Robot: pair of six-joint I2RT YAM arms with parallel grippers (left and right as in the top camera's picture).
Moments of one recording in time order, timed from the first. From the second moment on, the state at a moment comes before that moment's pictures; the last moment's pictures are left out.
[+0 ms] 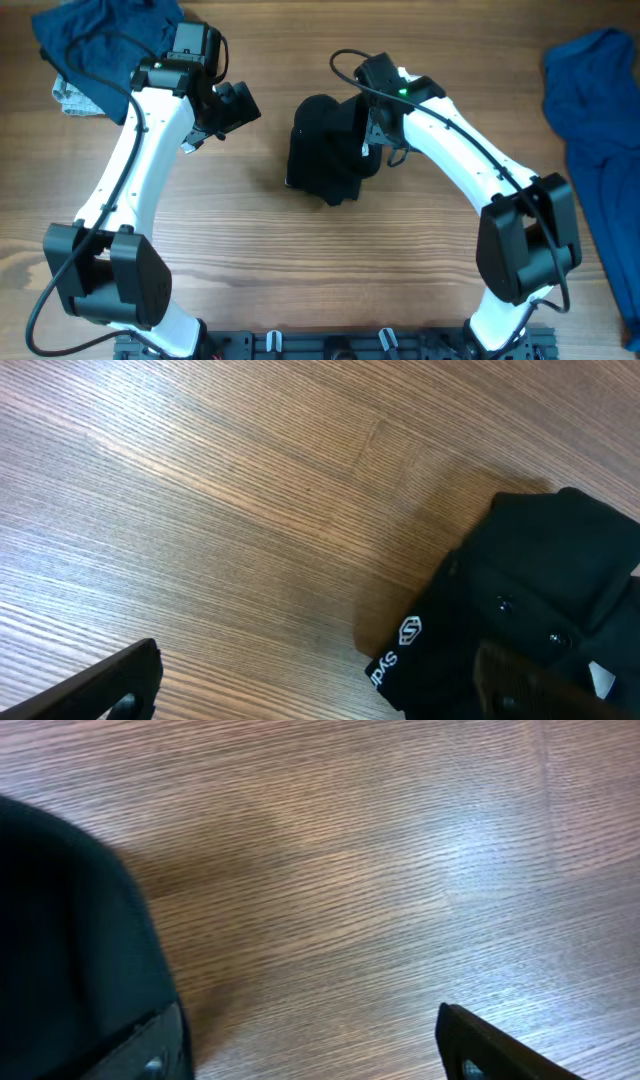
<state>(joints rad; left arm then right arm) -0.16 1.77 1.56 -1.10 0.01 -0.61 0.44 1.92 1.48 -0.95 0.36 0.63</state>
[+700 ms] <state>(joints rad) -0.16 1.77 1.56 -1.10 0.01 -0.61 0.44 1.87 1.53 -0.87 0.08 0.55</state>
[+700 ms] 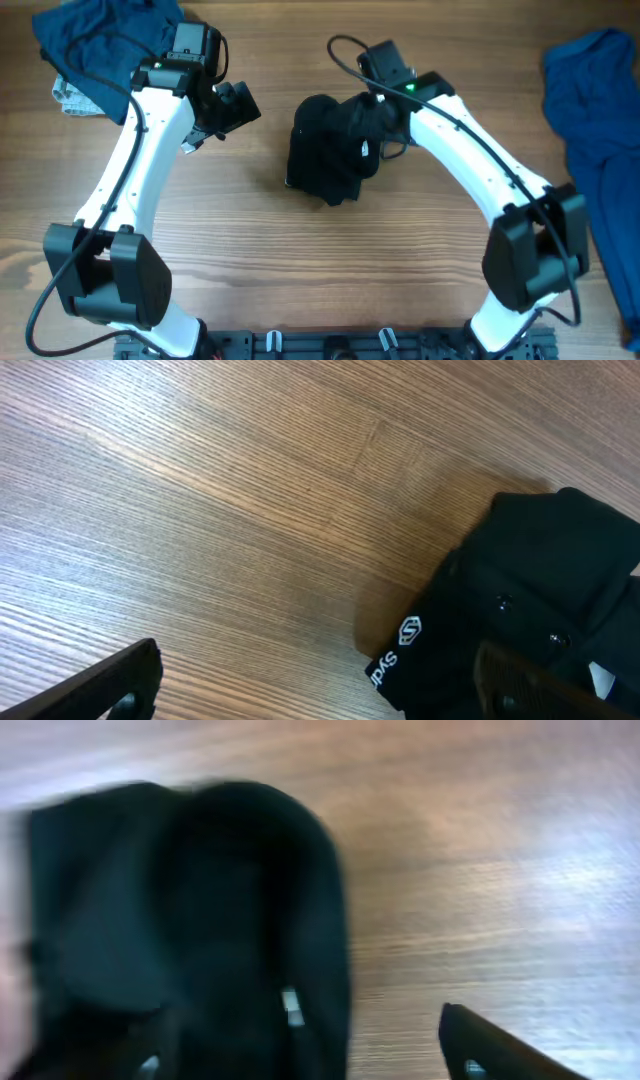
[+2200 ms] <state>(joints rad) -0.16 1.82 1.56 -1.11 0.02 -0.61 0.33 2.19 1.63 -0.72 -0.87 0.03</state>
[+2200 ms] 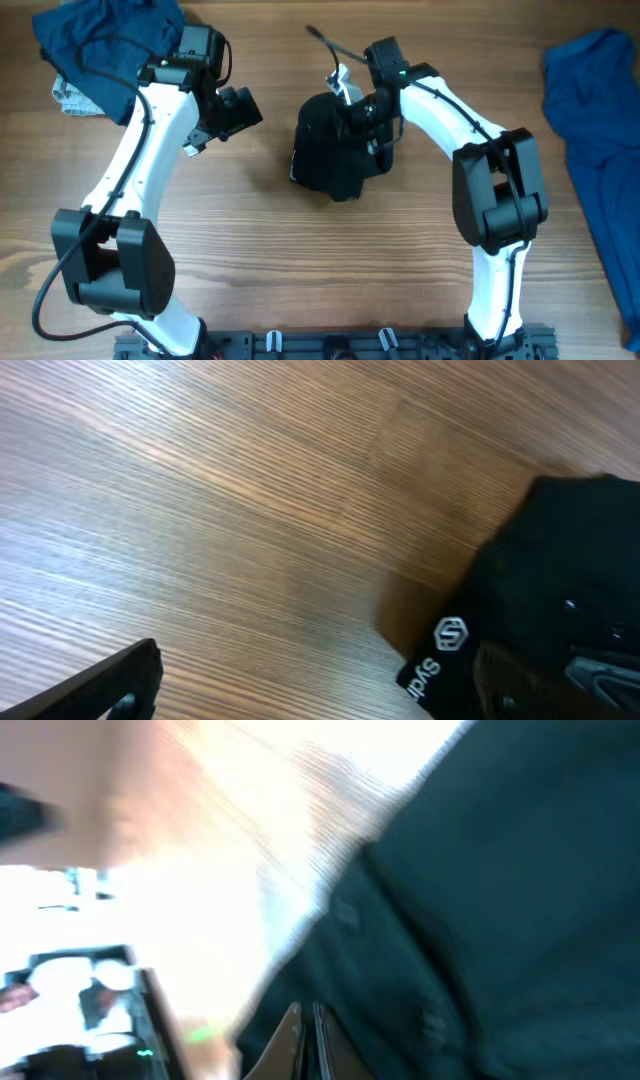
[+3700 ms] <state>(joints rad) -0.45 2.10 1.56 -0.99 0.31 -0.47 0.13 2.13 1.63 -0.39 -1.25 0.46</state>
